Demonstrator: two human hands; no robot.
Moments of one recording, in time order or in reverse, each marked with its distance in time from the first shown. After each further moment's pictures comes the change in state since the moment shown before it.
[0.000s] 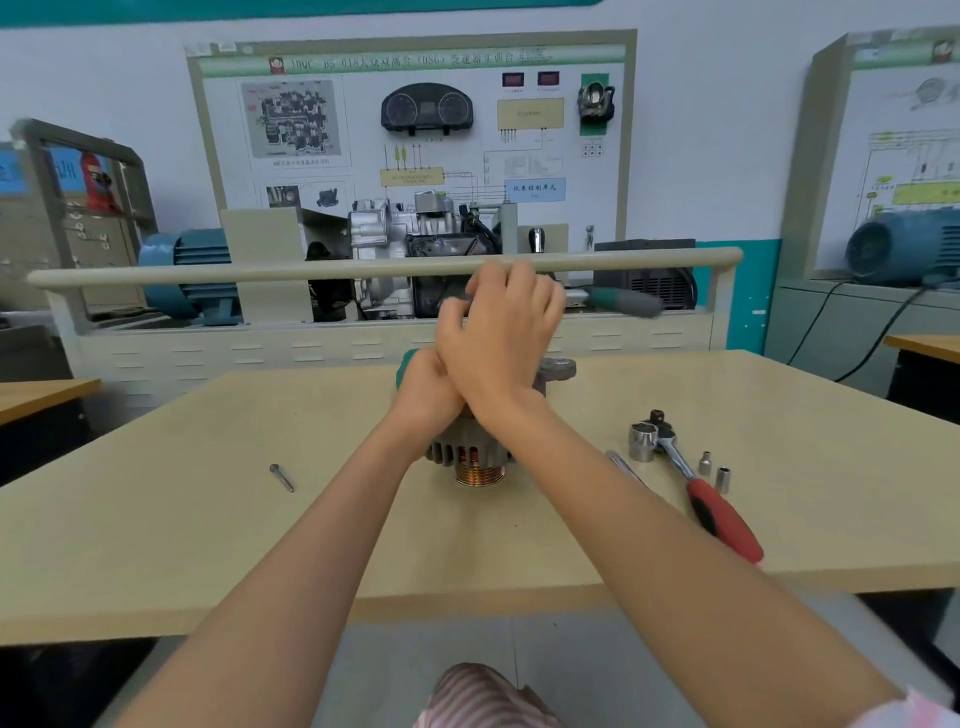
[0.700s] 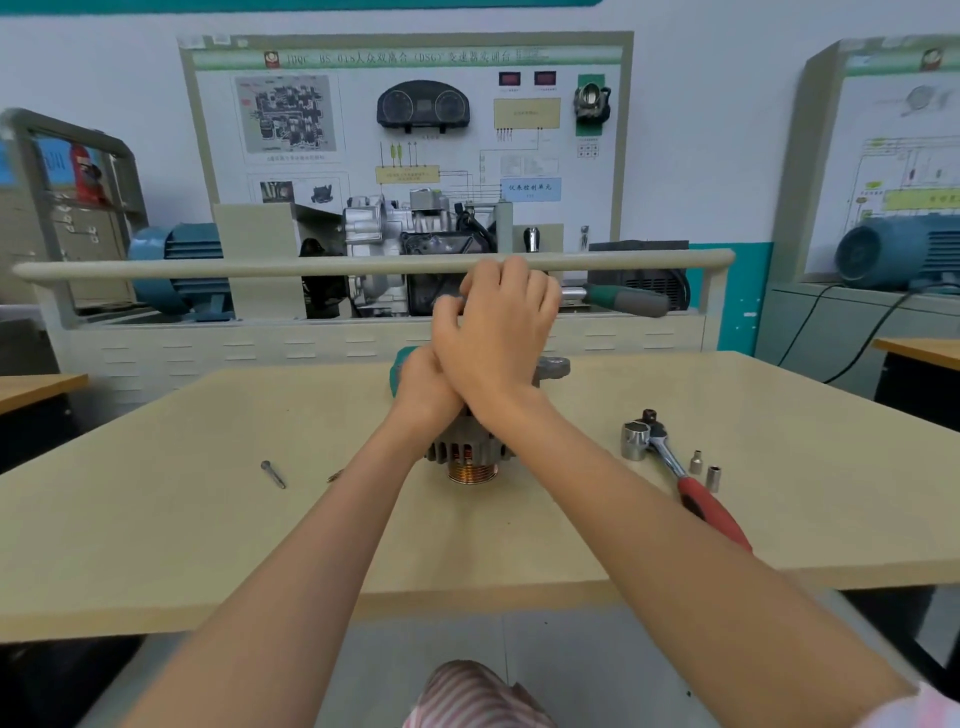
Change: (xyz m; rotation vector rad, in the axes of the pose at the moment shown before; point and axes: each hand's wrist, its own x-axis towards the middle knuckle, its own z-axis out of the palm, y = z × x) left_hand -0.001 0.004 0.007 -0.024 0.043 -0.012; right_hand 0.000 0.002 -0.003 -0.034 0.018 -0.047
